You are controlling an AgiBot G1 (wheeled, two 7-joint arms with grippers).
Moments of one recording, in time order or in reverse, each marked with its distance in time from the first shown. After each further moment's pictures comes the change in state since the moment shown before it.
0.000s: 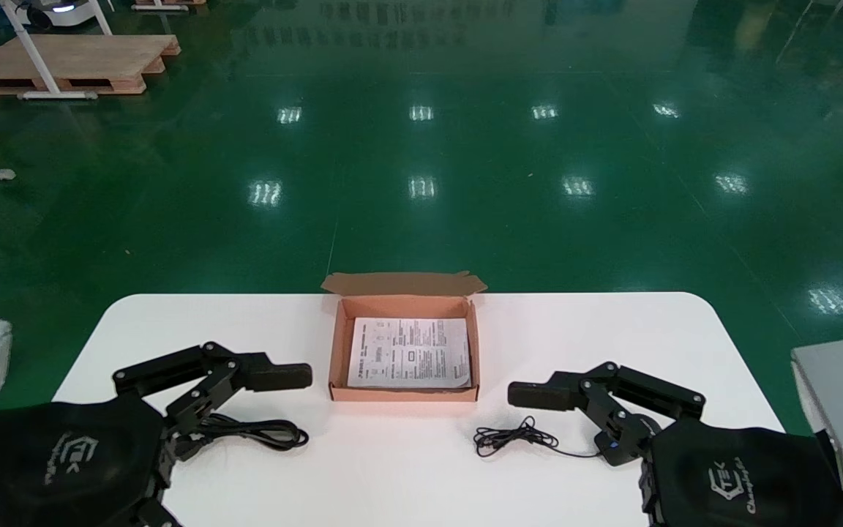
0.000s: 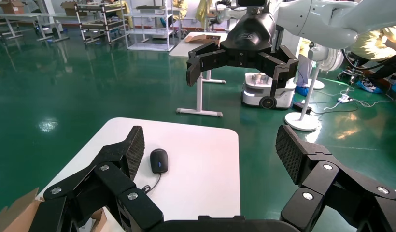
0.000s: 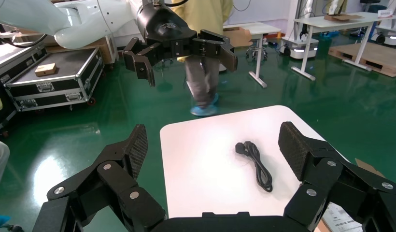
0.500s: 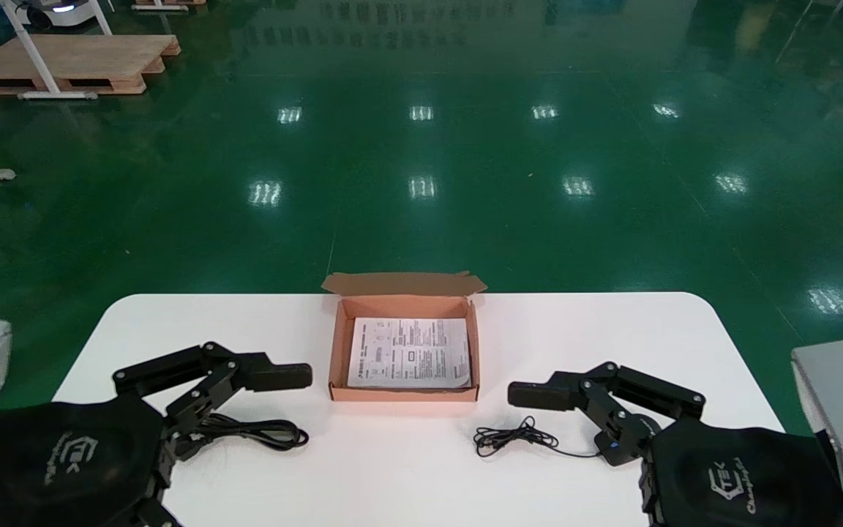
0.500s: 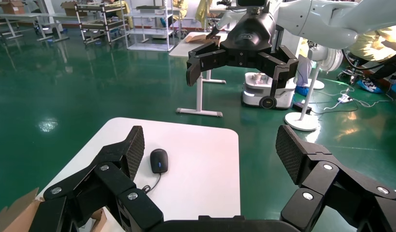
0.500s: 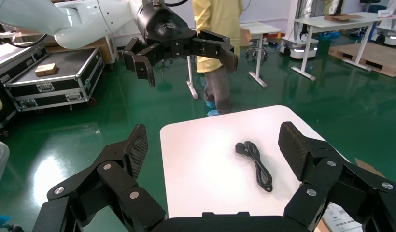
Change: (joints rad) left arm 0.000 0.000 0.000 0.000 0.000 0.000 0.000; right arm 0.000 0.000 0.000 0.000 0.000 0.000 0.000
